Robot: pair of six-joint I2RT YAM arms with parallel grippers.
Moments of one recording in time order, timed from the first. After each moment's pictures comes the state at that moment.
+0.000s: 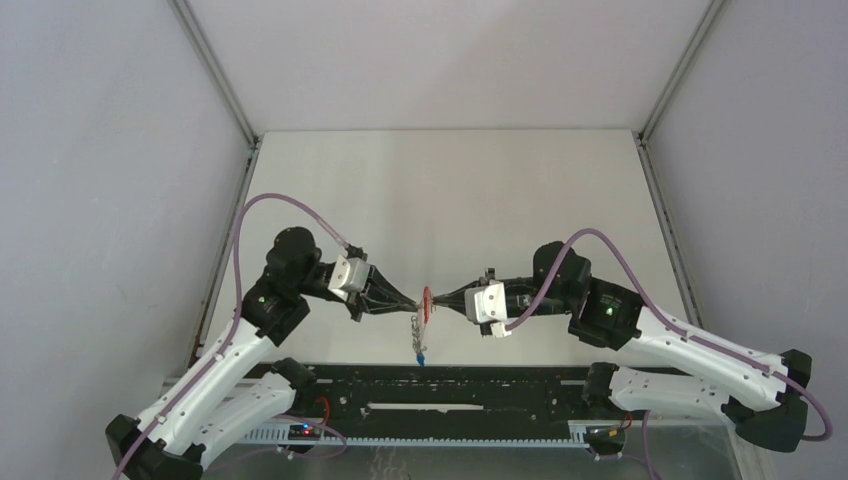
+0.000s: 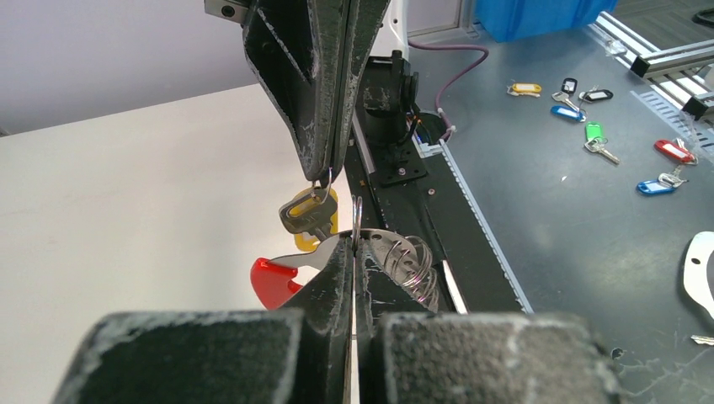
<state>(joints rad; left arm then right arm) -0.56 0.76 0.72 -0.07 1.22 0.21 1.09 0.91 0.92 -0.18 -0.49 -0.65</state>
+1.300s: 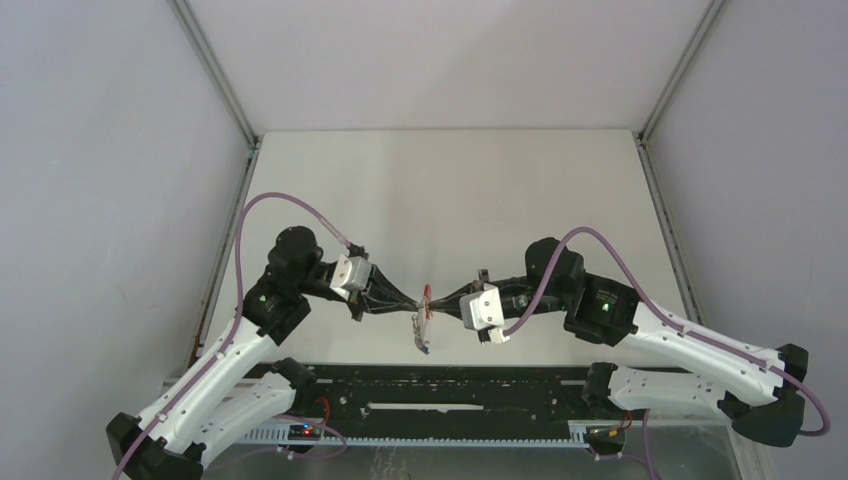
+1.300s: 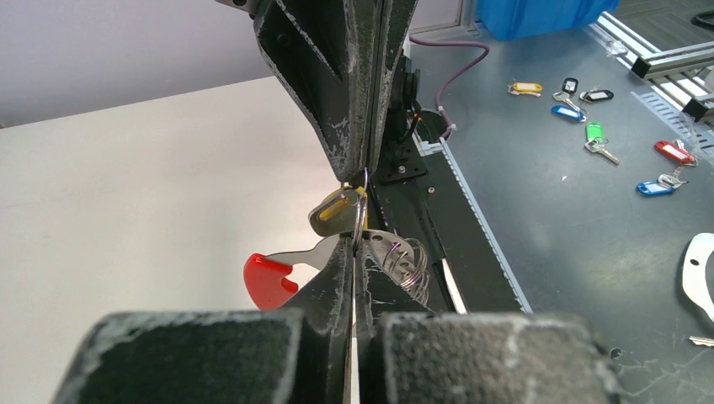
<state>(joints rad) -0.56 0.77 0.72 -0.08 1.21 0.21 1.10 0.94 0.97 -0.23 -0.55 -0.72</state>
